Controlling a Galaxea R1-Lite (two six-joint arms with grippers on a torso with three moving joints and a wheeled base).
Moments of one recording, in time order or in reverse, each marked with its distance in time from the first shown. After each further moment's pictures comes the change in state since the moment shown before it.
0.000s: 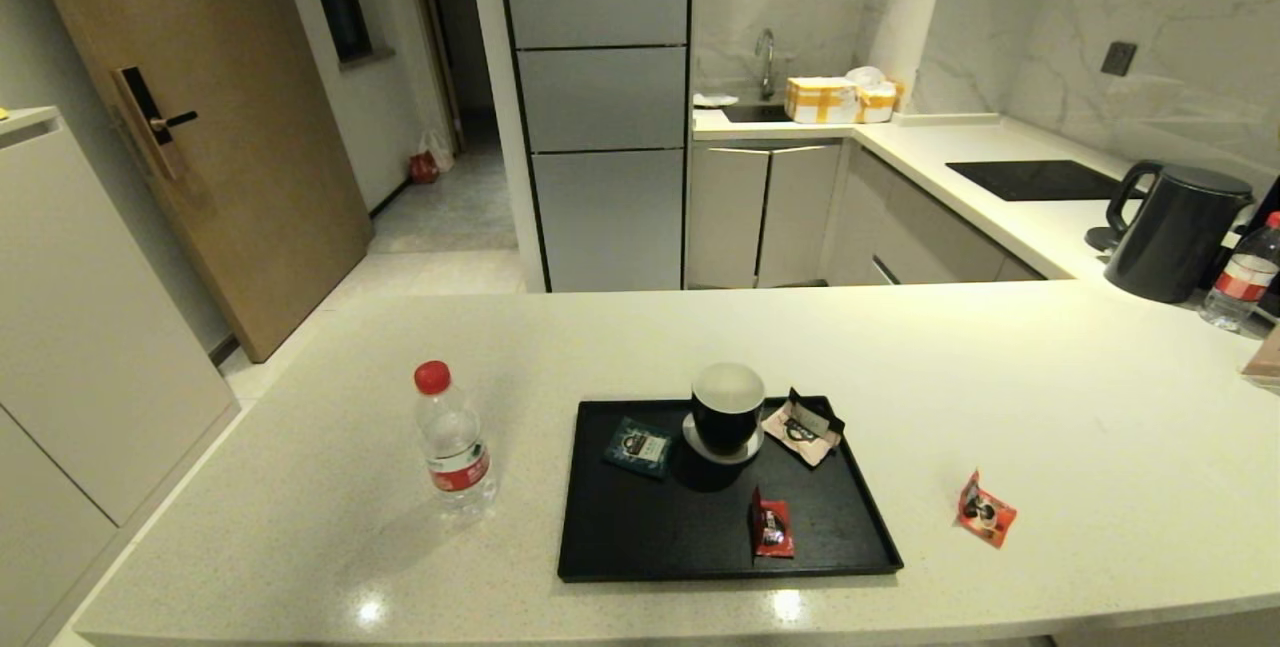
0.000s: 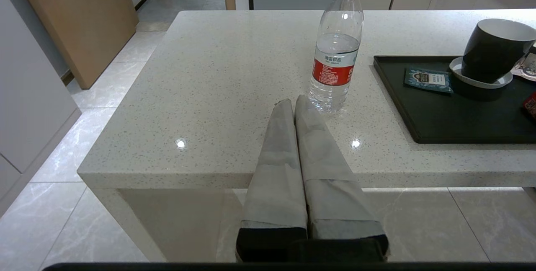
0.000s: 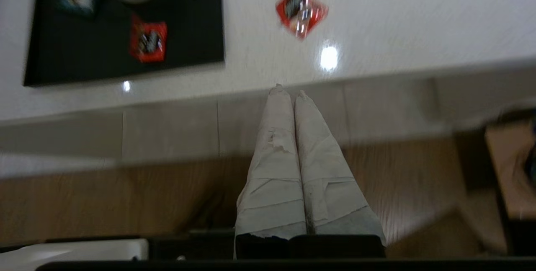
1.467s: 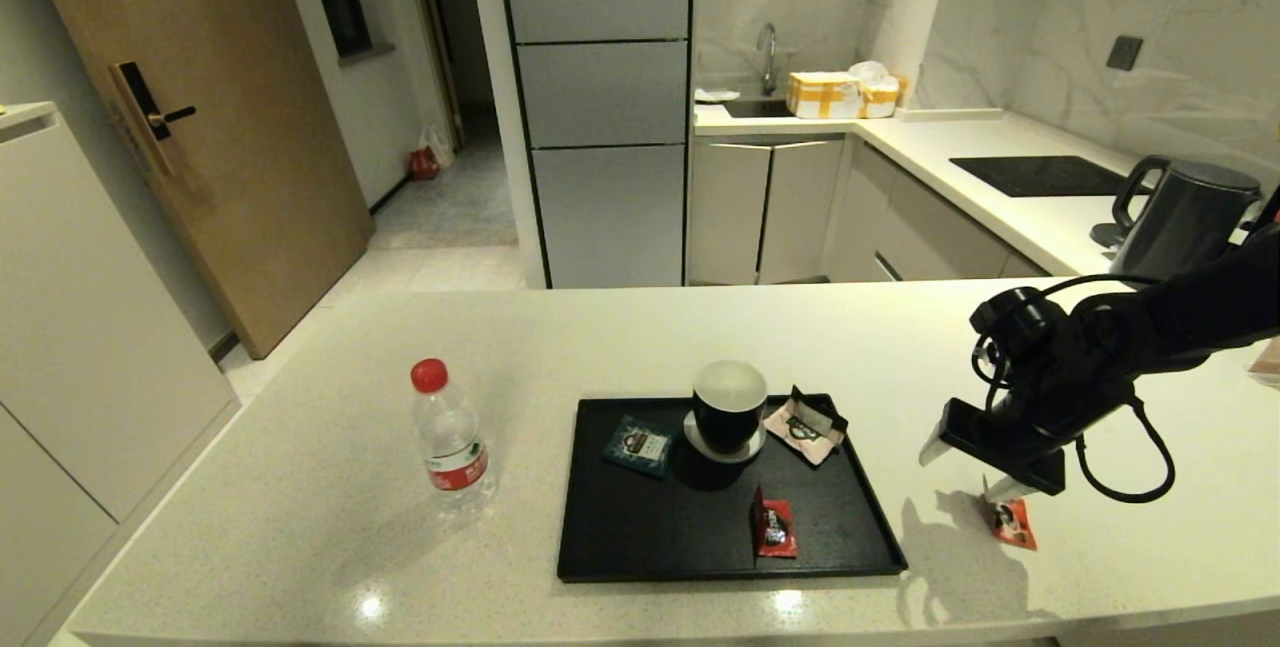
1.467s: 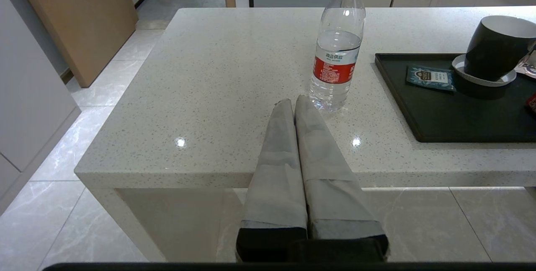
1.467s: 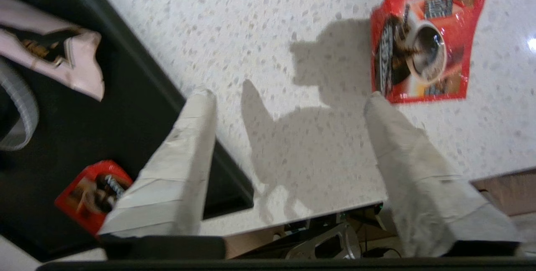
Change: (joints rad) left arm 0.000 0.000 0.000 0.000 0.001 0.000; right arm 0.044 1.289 -0.518 -0.176 0.044 0.454
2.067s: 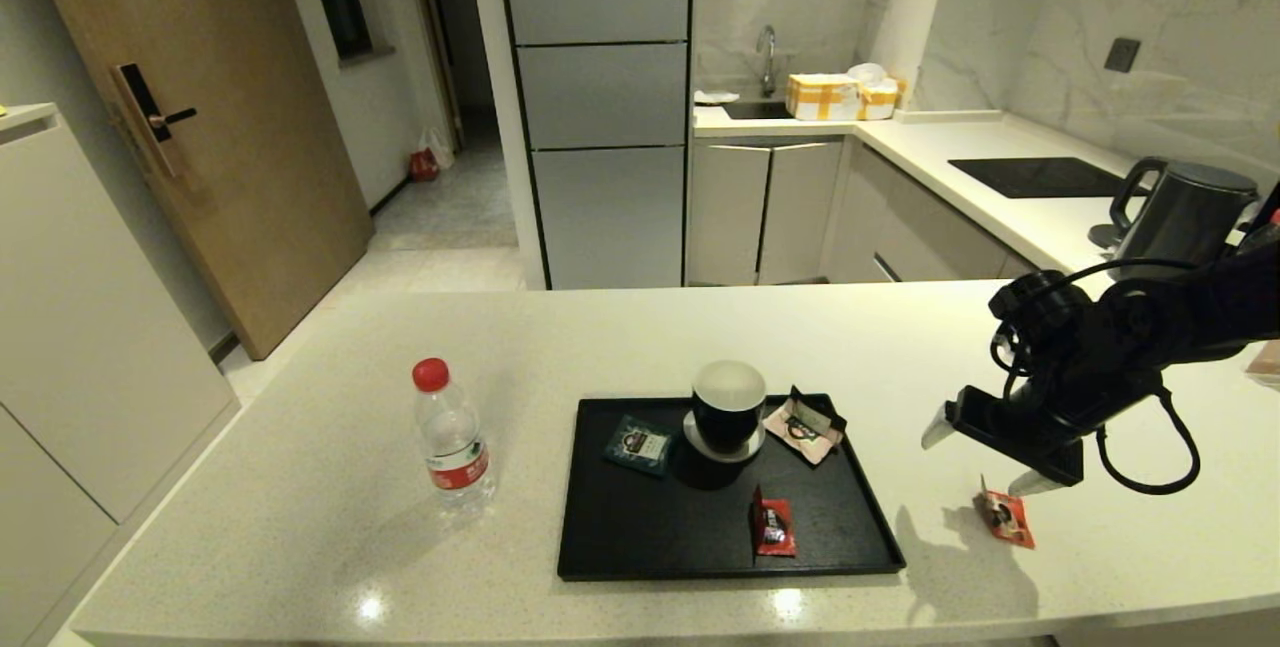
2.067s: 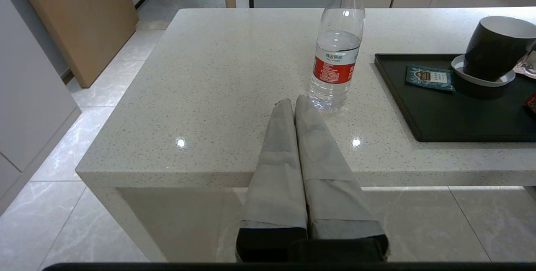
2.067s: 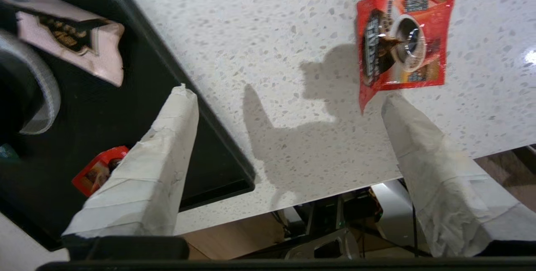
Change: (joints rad) left arm 0.000 0.000 0.000 0.000 0.000 0.000; right arm -0.018 -0.055 0.012 0.013 -0.011 -0.008
